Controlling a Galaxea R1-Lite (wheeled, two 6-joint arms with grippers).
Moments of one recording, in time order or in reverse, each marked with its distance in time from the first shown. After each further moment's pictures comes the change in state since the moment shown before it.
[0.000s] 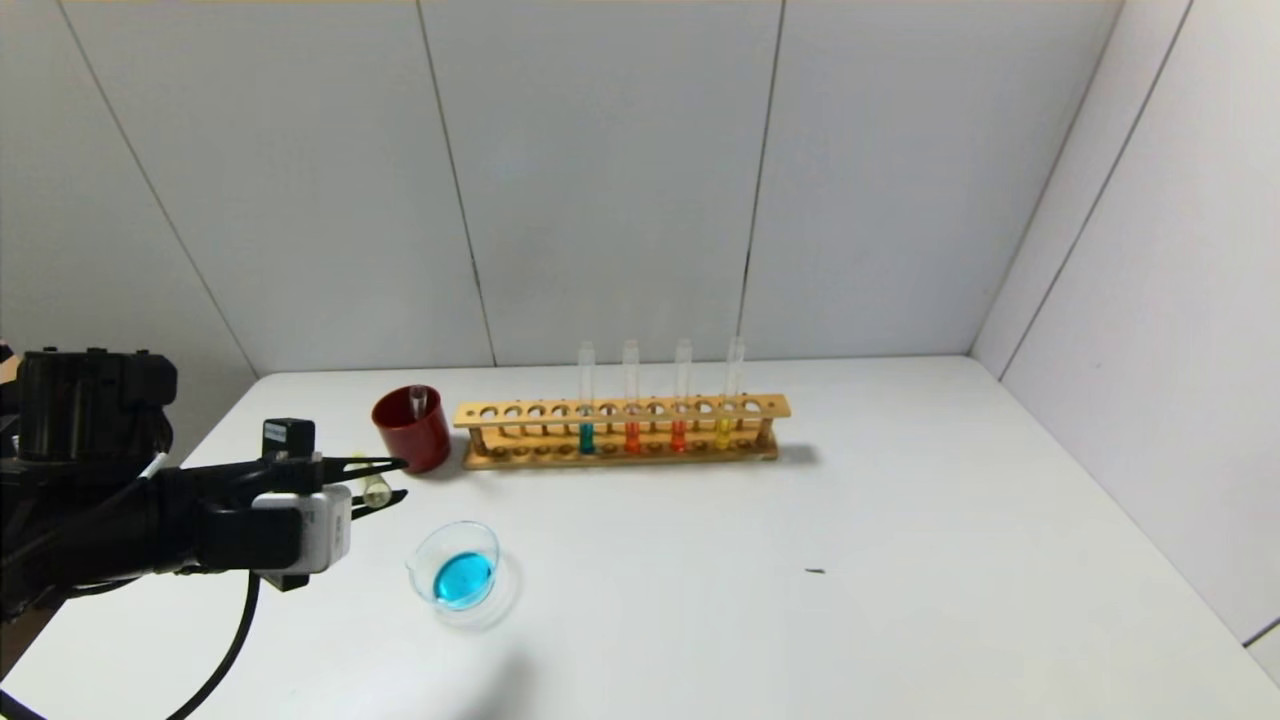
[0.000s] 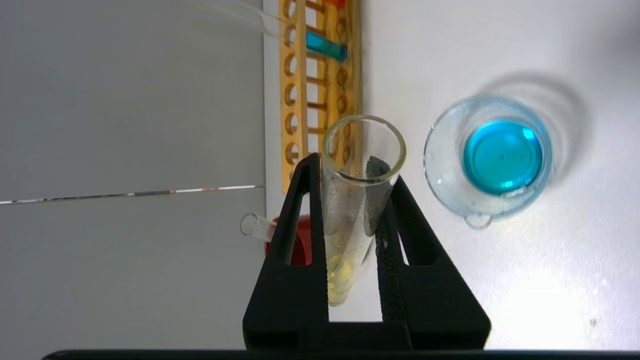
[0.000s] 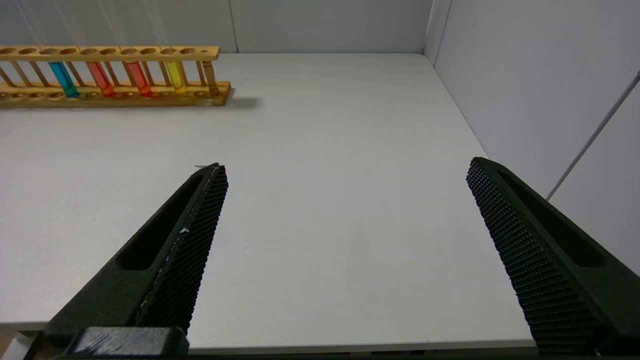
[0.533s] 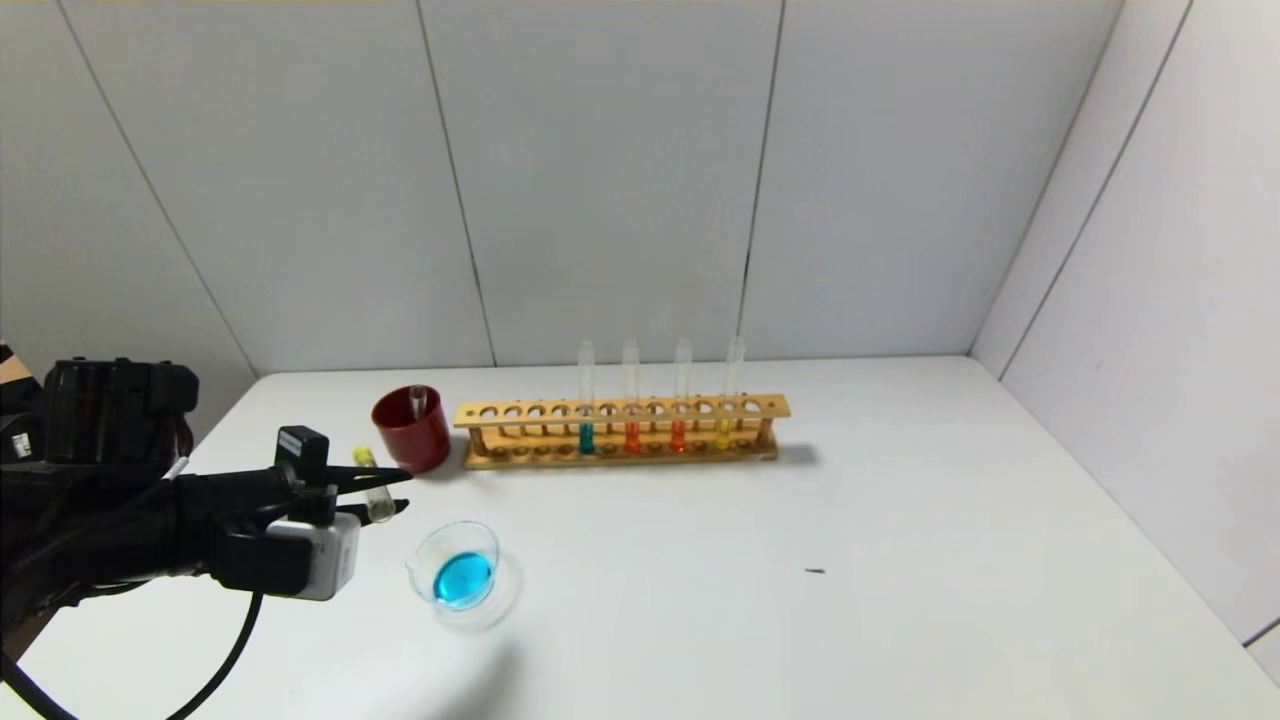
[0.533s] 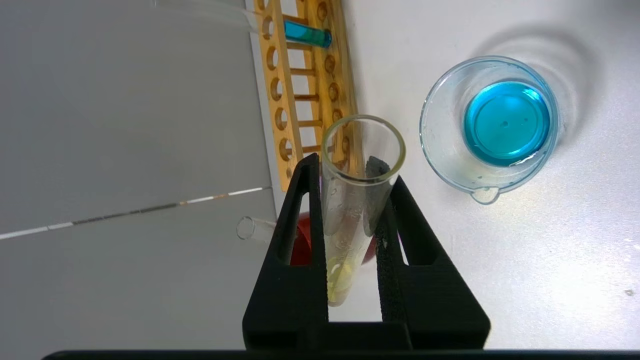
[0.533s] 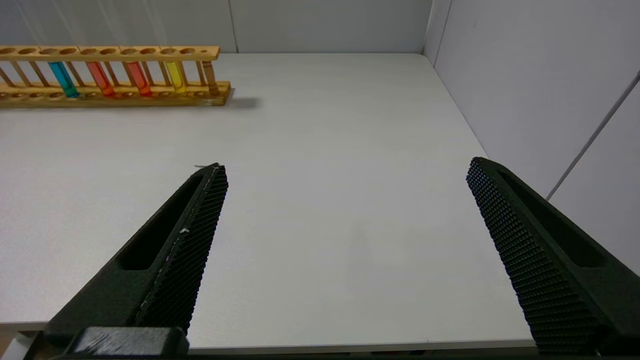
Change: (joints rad) left arm 0.009 0.052 0.000 -0.004 -0.003 0.163; right arm 0.000 0.000 0.000 0.000 0.000 0.000
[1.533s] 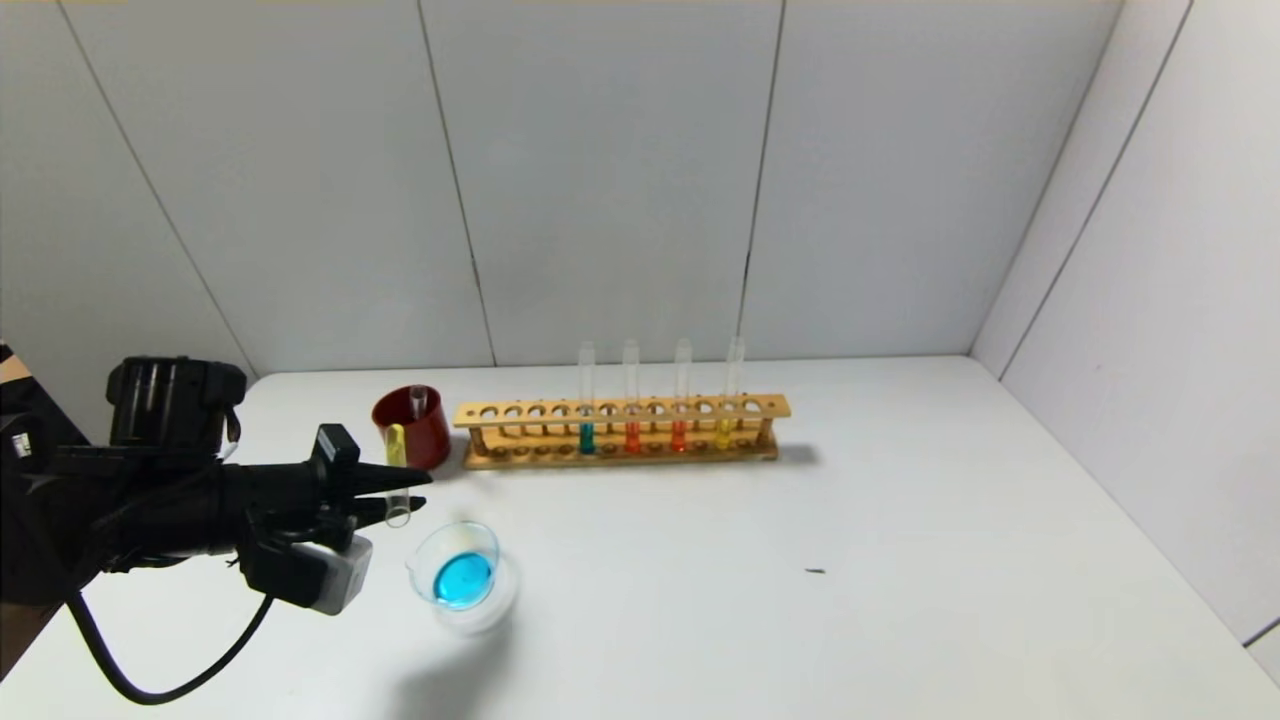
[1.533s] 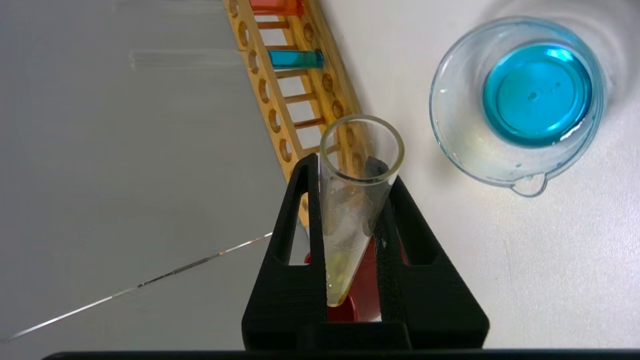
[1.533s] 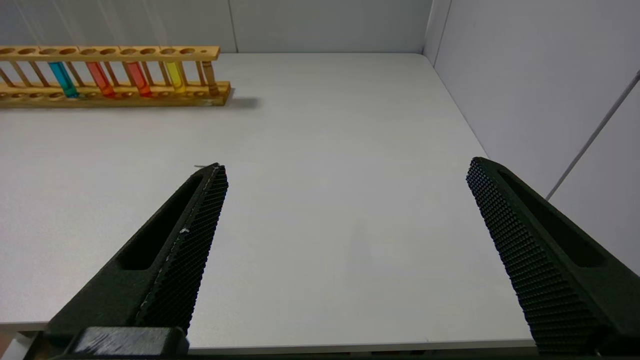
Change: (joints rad) left arm 0.022 0.146 -0.074 0.006 -0.084 0.291; right arm 0.000 0.000 0.000 0.000 0.000 0.000
